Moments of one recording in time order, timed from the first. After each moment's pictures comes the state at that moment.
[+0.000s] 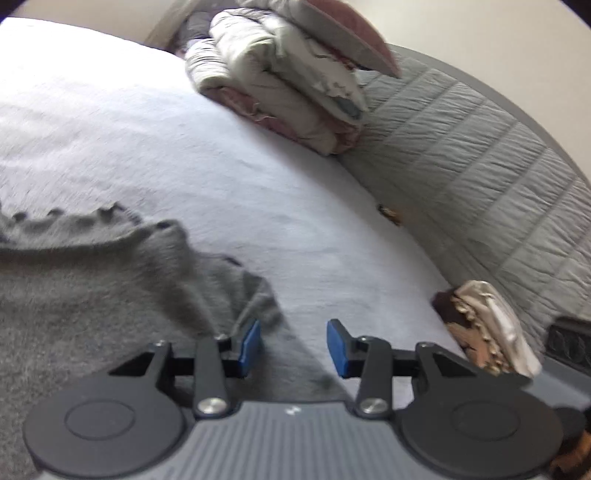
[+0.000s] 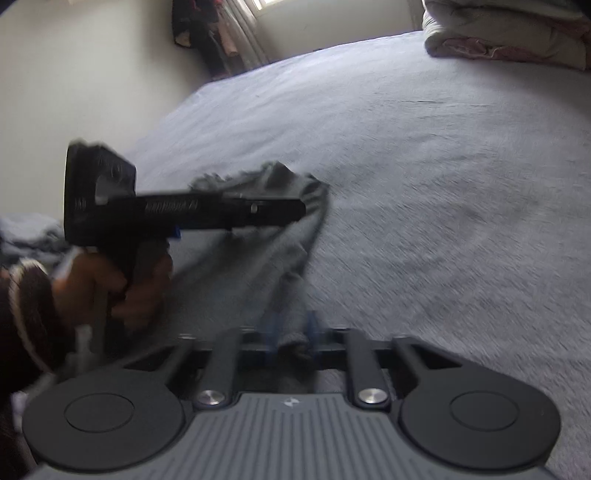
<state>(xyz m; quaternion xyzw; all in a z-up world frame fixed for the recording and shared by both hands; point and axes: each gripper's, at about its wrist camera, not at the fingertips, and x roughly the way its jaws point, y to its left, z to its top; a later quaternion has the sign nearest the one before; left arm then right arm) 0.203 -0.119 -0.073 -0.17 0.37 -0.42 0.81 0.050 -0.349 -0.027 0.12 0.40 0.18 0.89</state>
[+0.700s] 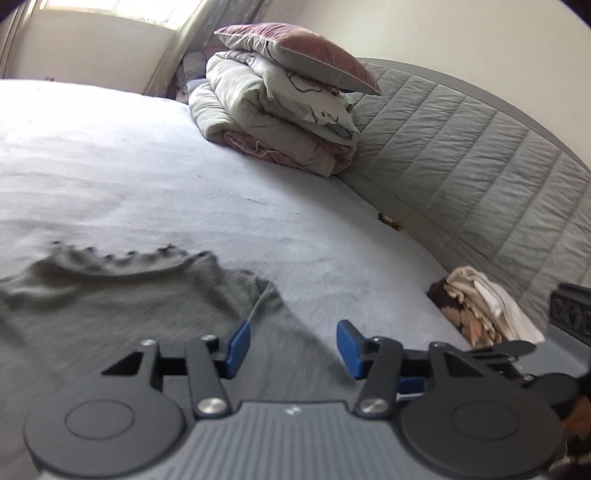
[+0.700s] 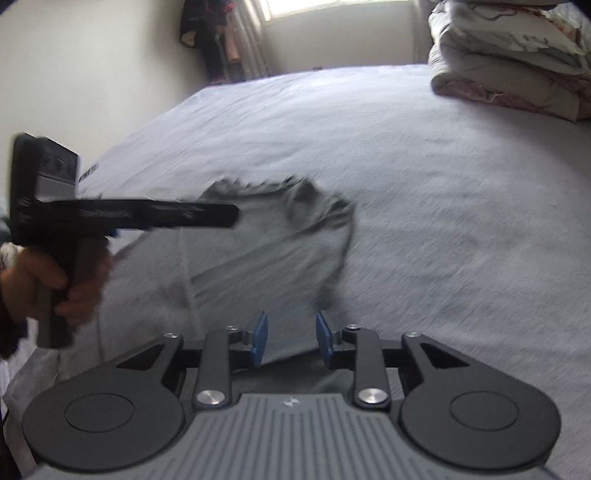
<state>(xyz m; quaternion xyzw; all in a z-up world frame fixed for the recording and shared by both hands) 0.123 -0.048 -0.006 -0.10 0.32 -0.40 0.85 0.015 -0.299 0.003 0.06 0.39 0.16 0.91</state>
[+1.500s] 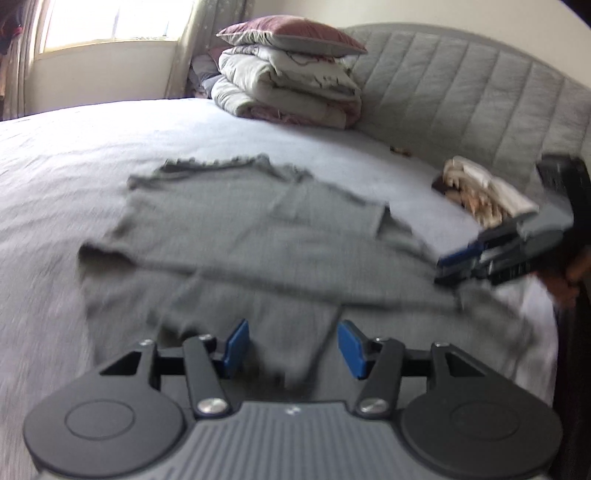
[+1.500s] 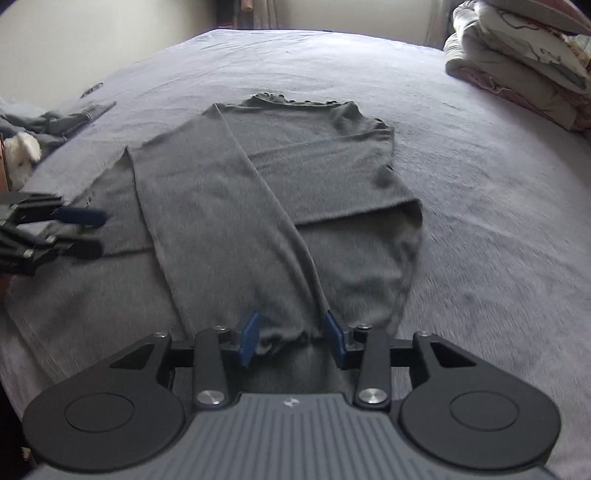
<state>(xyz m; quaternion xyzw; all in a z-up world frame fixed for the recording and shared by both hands) -0.055 0.072 -0.040 0.02 0.32 -0.35 0.88 -0.084 -0.236 -0.008 -0.03 0.43 0.12 0.89</state>
